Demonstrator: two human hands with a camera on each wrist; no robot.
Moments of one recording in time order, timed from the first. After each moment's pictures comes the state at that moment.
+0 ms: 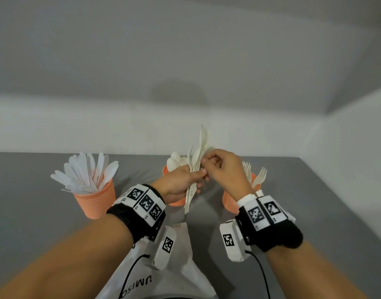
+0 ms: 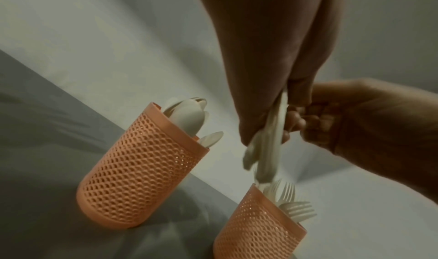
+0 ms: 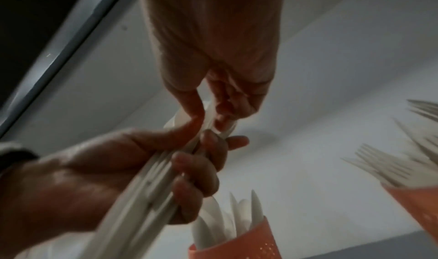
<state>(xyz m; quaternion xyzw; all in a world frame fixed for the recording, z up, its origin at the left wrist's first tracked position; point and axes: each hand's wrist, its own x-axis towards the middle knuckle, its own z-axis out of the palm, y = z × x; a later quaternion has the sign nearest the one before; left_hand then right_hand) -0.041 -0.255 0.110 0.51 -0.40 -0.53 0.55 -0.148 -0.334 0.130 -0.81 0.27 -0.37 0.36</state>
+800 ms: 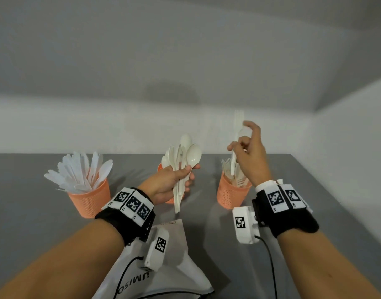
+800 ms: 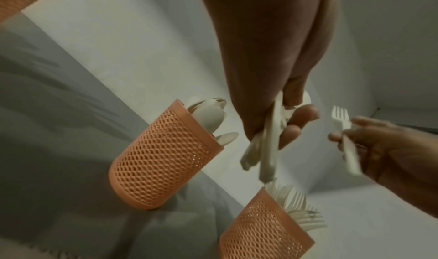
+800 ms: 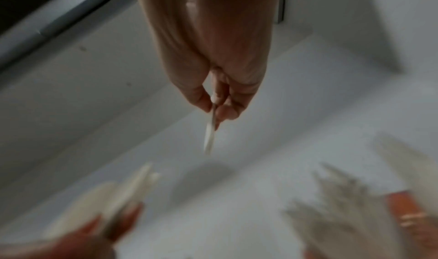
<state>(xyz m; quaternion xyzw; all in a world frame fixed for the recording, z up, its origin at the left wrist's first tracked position) -0.031 -0.244 0.101 0.48 -0.32 -0.56 0.59 -0.187 -0.370 0.146 -0.75 0.32 -0.45 0.36</state>
